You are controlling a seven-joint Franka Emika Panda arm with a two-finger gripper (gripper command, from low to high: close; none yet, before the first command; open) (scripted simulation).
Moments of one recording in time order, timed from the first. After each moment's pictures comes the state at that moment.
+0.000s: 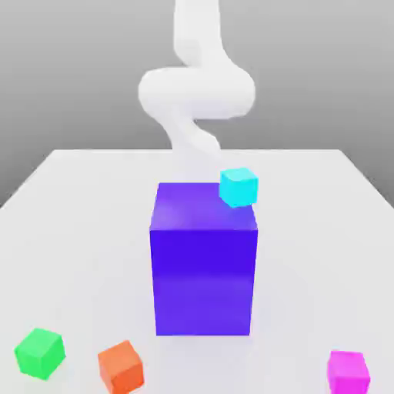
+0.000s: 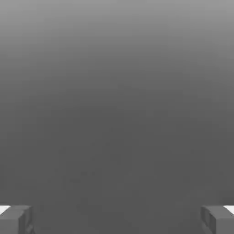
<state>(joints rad) 0.04 -0.71 0.00 -2.30 -0.01 2.33 0.72</state>
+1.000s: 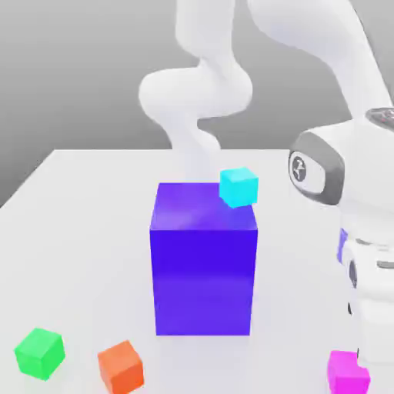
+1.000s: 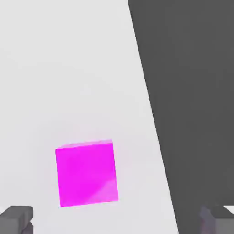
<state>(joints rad) 0.35 0.39 0.08 -2.29 -0.07 2.68 -0.17</state>
